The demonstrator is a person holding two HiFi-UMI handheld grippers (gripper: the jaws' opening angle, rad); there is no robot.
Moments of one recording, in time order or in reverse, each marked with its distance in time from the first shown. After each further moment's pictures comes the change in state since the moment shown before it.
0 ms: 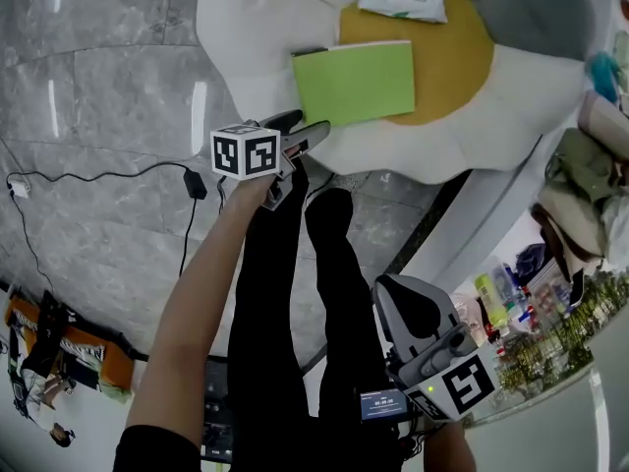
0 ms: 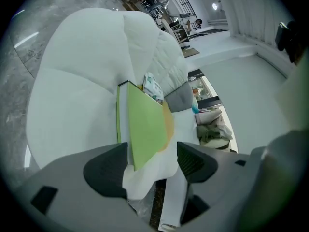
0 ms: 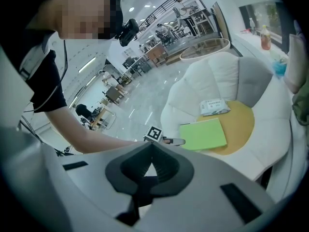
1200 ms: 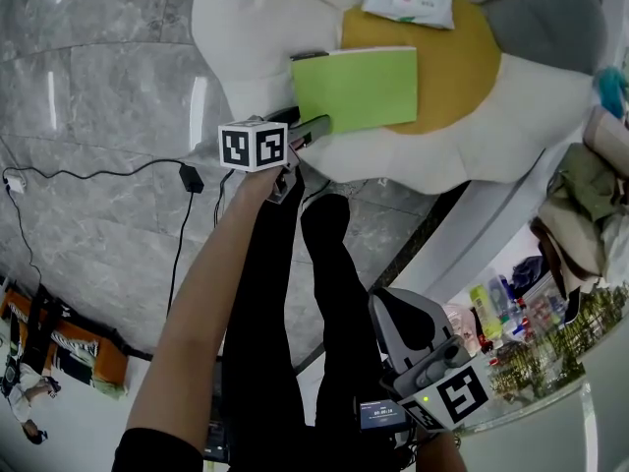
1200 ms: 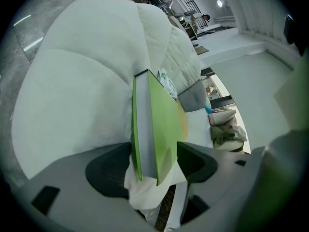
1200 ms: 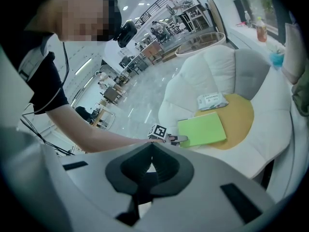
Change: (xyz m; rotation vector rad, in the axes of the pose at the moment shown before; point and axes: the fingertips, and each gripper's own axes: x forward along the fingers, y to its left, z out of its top) left arm 0.033 0.038 0.003 -0.026 -0.011 0.090; right arm 0.008 -0.017 -0.010 0.052 0.027 0.003
